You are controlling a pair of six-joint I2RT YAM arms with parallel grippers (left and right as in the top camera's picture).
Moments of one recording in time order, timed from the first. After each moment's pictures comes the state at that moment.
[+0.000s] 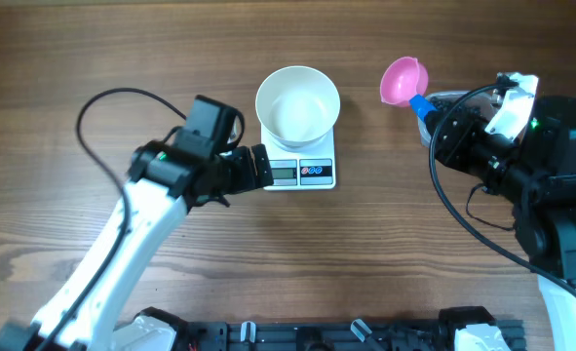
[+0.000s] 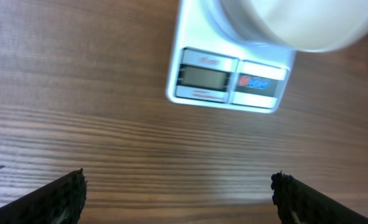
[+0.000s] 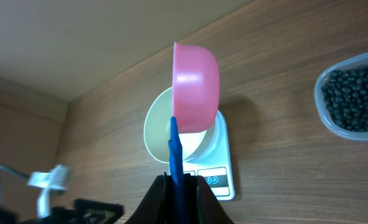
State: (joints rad) left arm -0.40 1.38 1.14 -0.97 0.12 -0.63; right arm 0.07 1.01 1.23 -0.83 -0.33 0.54
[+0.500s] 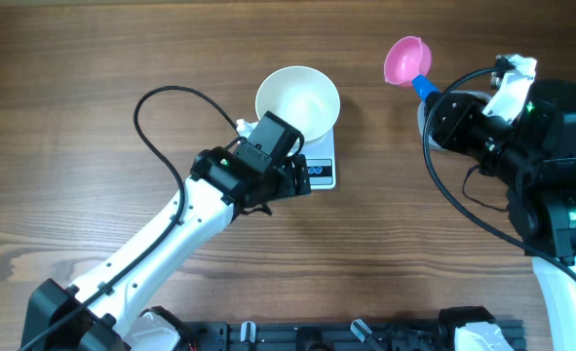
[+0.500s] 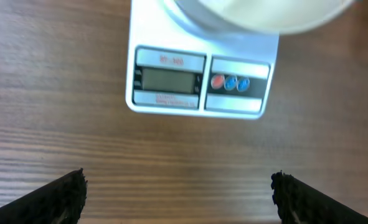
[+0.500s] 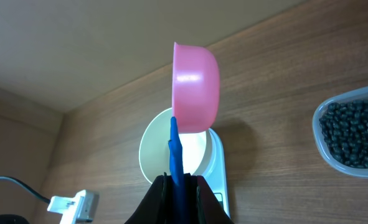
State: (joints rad) left arm -0.64 1.47 1.13 -0.85 -0.05 -0.77; right arm 0.07 1.07 1.23 -0.71 -0.30 0.52
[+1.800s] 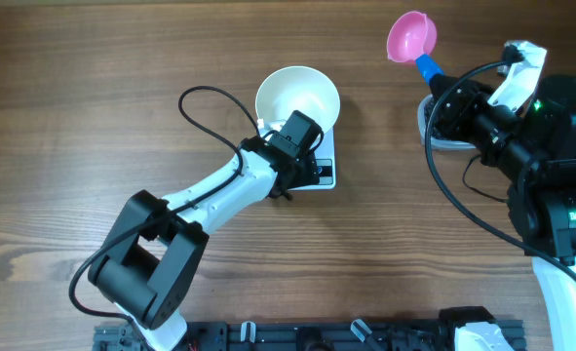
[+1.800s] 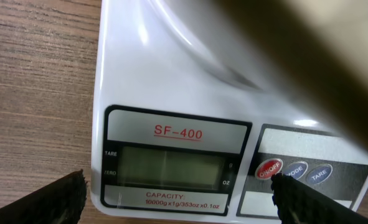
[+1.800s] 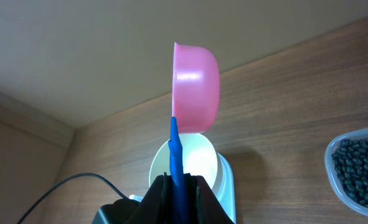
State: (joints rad) left arm -0.64 1.83 1.13 -0.59 -0.13 -0.78; right arm 0.07 1.07 1.23 -0.60 -0.30 0.52
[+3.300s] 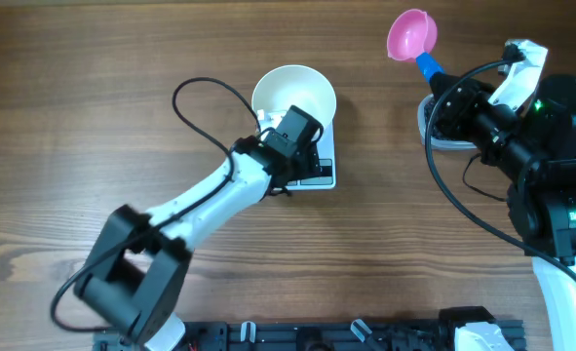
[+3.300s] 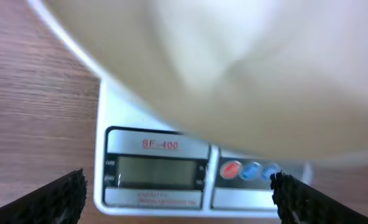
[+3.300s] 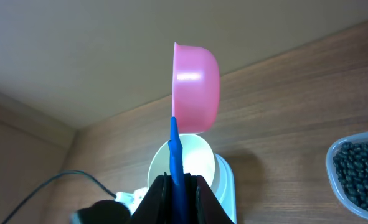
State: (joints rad) left arm -0.64 1.75 1.13 -0.56 -0.16 -0.74; right arm 0.07 1.07 1.23 -0.59 -0.30 0.52
